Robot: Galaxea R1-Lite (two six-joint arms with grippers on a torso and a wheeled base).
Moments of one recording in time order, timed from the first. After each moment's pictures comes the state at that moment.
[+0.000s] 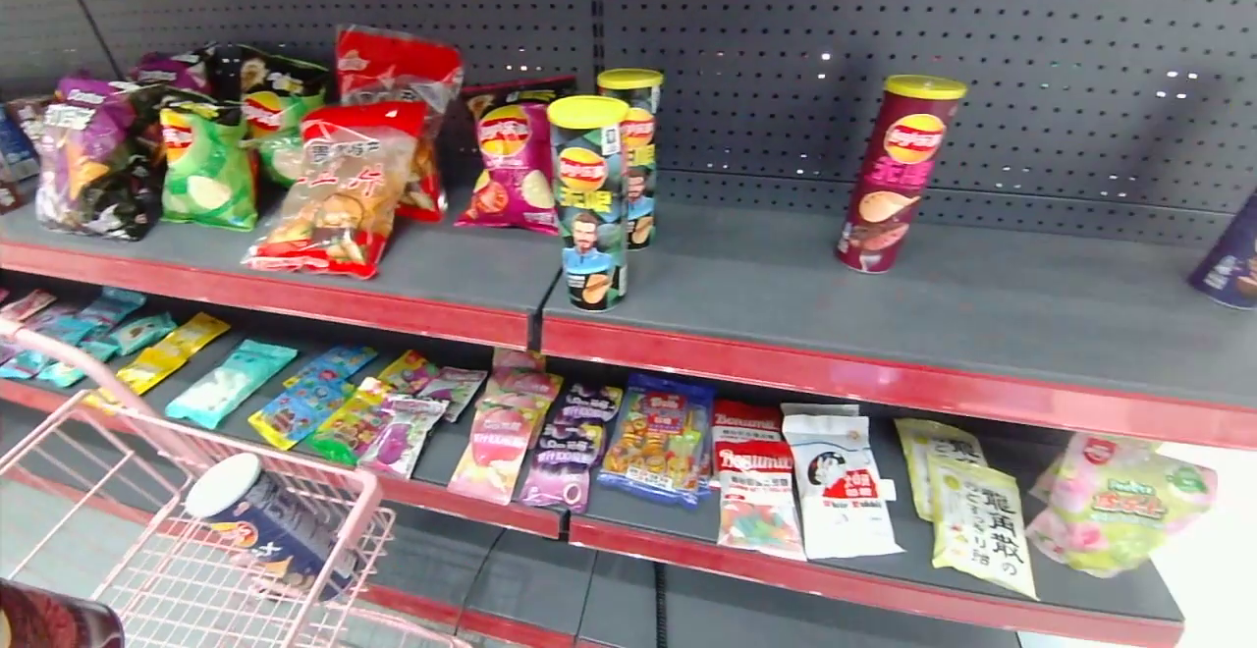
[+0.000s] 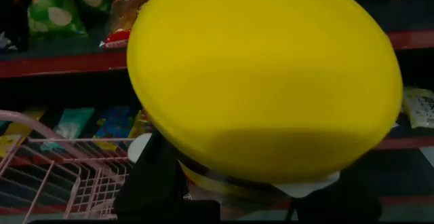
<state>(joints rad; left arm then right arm) -0.10 0.38 -0.66 0.31 -0.08 0.09 0.00 0.00 0.00 0.00 0.00 -0.01</state>
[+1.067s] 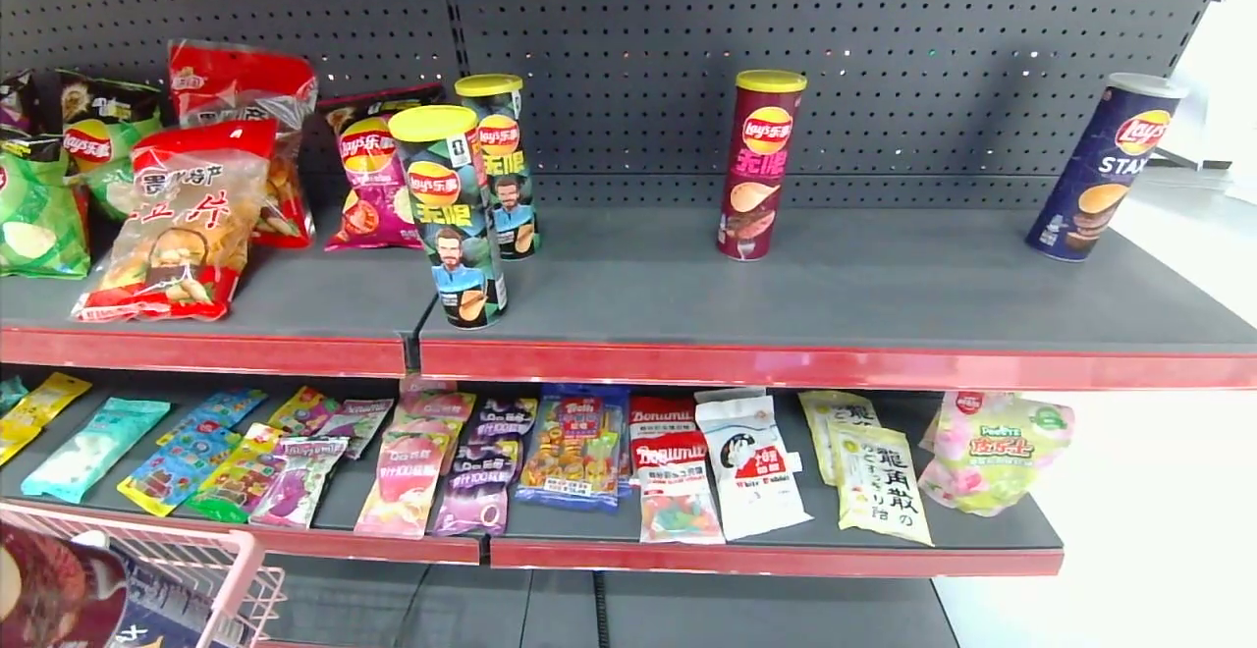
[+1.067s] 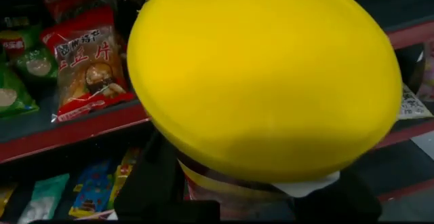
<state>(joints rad) -0.12 0.44 -0.67 0.21 -0.12 0.20 0.00 0.00 0.00 0.00 0.00 -0.01</state>
